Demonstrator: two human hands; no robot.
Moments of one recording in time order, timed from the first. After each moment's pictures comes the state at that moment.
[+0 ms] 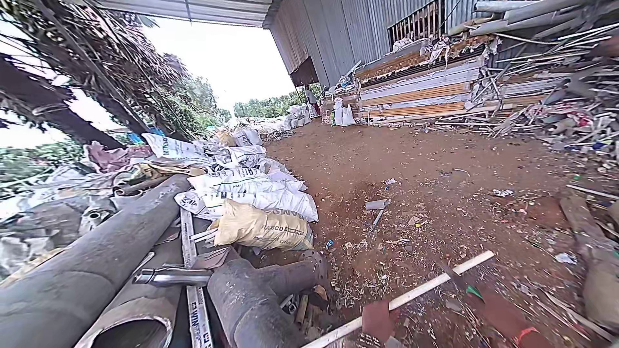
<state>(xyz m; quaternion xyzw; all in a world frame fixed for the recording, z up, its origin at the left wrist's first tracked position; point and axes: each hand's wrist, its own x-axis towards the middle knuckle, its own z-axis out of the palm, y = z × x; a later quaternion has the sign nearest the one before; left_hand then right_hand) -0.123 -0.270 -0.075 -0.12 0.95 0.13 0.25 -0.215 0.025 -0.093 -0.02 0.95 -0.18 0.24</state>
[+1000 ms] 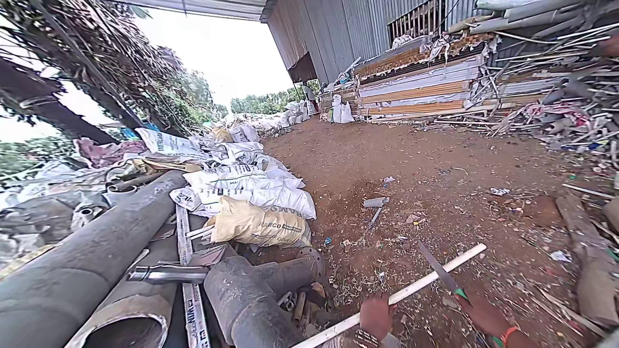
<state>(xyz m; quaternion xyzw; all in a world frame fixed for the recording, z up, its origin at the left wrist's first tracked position) -0.125 -0.275 -0.084 -0.05 0.97 0.10 0.20 -0.211 0.006 -0.114 -0.04 0.93 -0.24 0.27</state>
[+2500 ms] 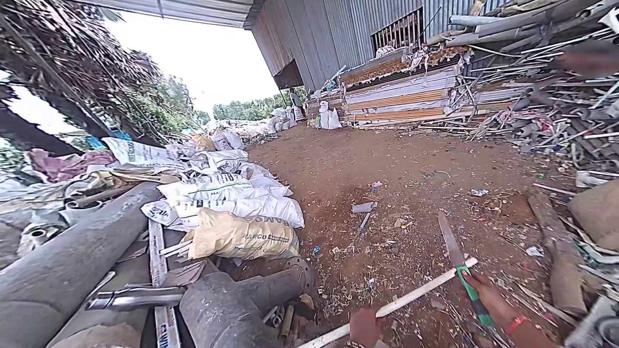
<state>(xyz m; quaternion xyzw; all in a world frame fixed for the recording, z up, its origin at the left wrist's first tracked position) -0.125 -0.270 -0.091 -0.08 0.96 0.16 0.24 -0.214 0.041 -0.082 0.09 0.71 -0.69 0.11</state>
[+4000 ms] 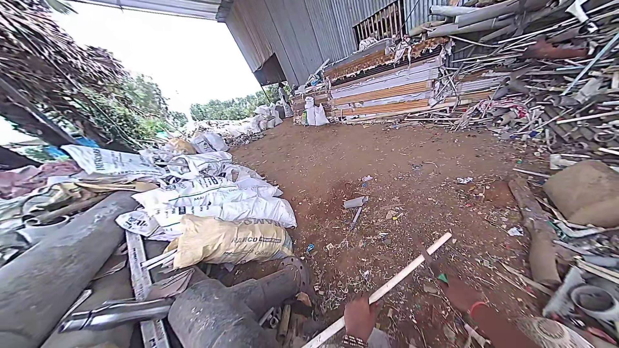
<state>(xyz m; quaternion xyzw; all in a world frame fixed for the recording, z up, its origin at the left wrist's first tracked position) -0.124 -0.264 -0.079 -0.12 0.97 0.12 0.19 -0.212 0.015 -0.111 0.04 0.94 -0.21 0.28</state>
